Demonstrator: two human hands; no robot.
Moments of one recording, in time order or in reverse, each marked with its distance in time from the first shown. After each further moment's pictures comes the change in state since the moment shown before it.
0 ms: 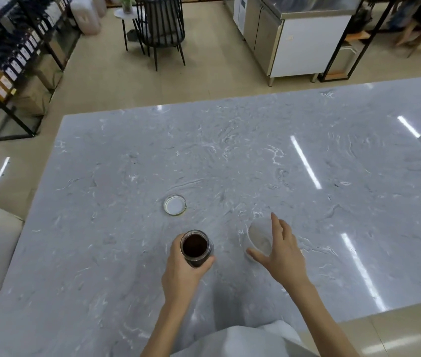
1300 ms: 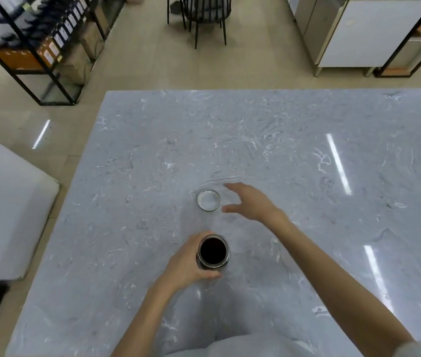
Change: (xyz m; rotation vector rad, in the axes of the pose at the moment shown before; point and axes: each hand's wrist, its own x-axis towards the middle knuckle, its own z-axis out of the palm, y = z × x) left_hand 0.050 -0.027 -0.064 0.065 -0.447 0.139; right_hand 0.144 -0.153 0.029 -0.078 -0.471 -0.448
